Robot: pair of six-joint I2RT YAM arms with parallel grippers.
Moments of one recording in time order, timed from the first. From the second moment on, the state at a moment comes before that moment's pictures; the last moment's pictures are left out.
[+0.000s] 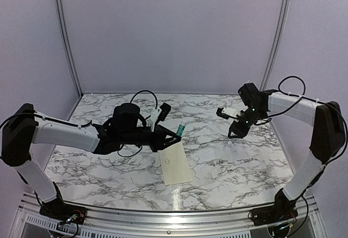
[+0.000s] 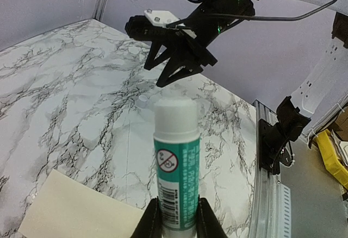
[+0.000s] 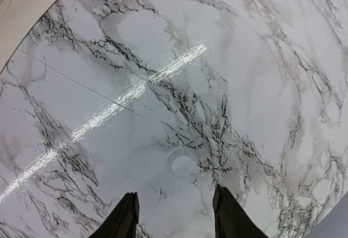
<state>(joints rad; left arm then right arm) -0.91 1.65 0.91 0.43 0.41 -0.30 0.31 1.61 1.21 -0.79 -0.18 -0.64</state>
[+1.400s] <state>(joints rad) -0.91 1.65 0.91 0.39 0.43 -0.31 0.32 1.85 1.26 -0.79 -0.12 -0.62</state>
